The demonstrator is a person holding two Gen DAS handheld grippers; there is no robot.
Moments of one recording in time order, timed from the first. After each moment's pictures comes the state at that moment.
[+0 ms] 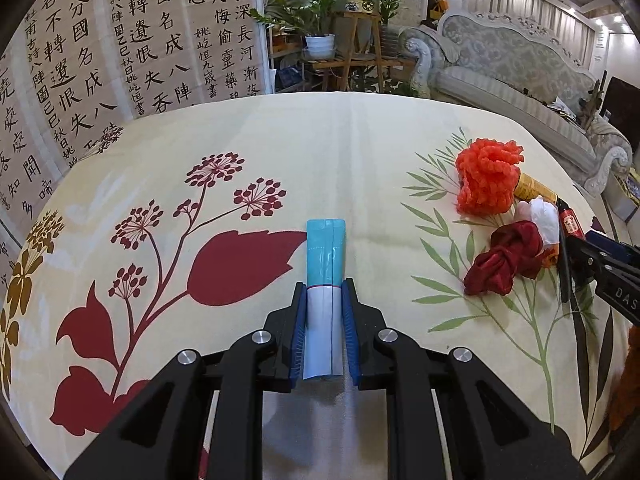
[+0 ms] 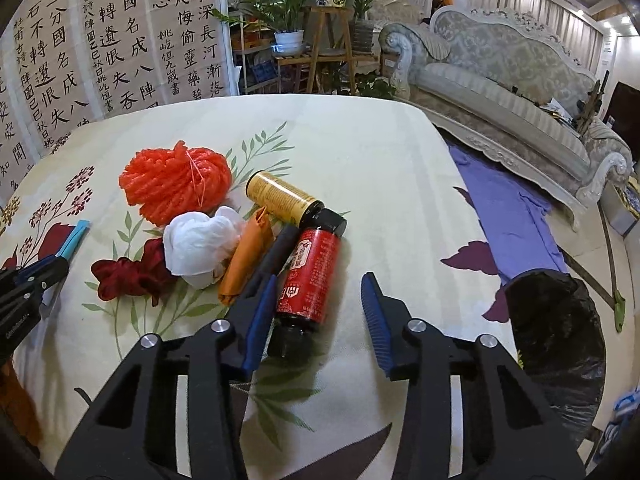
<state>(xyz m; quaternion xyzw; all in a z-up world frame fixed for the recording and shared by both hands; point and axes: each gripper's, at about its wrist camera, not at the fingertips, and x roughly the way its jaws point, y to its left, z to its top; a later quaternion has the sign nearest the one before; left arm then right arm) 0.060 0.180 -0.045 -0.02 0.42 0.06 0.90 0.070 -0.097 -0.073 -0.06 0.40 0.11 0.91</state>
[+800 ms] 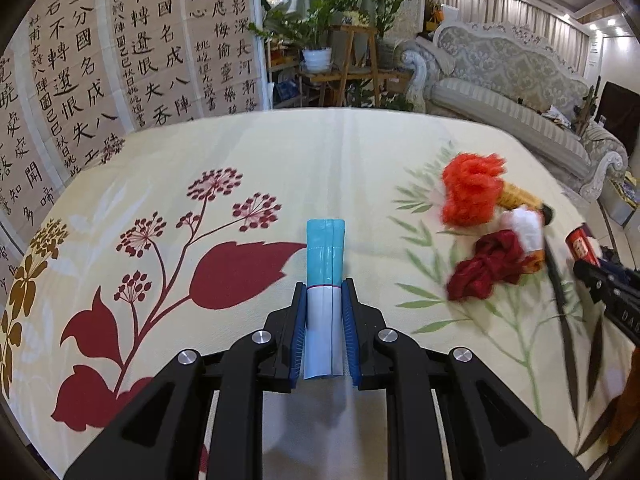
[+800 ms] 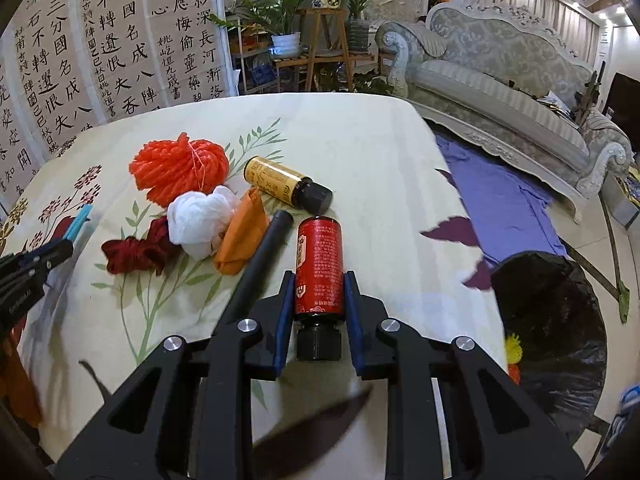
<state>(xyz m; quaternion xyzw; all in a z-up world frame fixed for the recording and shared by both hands) 0.047 0.169 -0.032 -0.02 0.40 0.05 0.92 0.043 -0.118 -0.067 -0.04 0.40 0.11 0.91</state>
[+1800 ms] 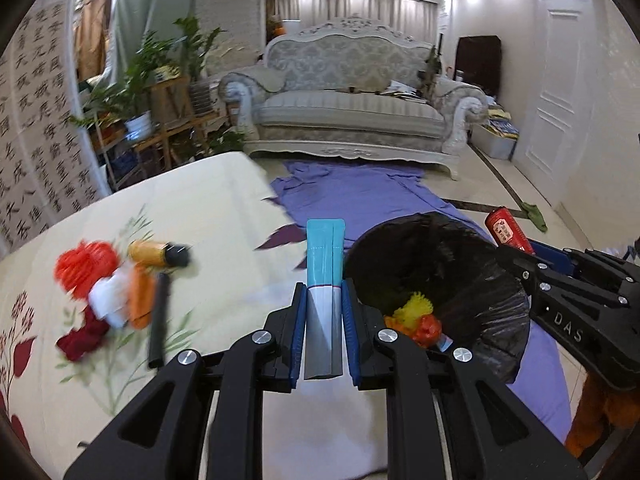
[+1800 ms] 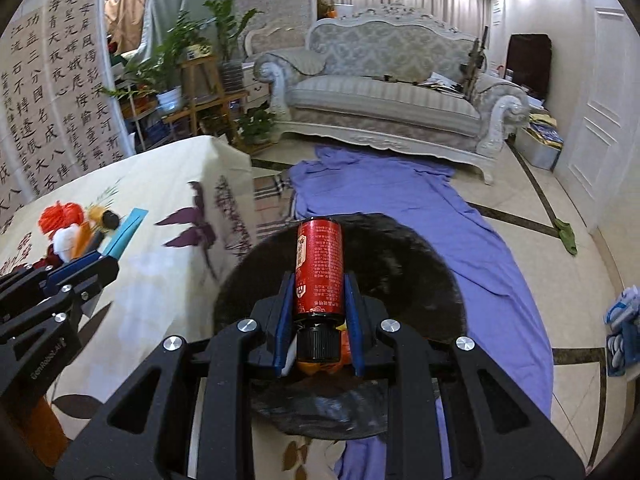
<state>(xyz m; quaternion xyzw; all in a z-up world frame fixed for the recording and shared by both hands) 0.044 -0.089 -0.013 0.07 0.34 -0.19 0.92 -0.020 -0.323 -0.048 0.03 0.34 -0.05 0.94</state>
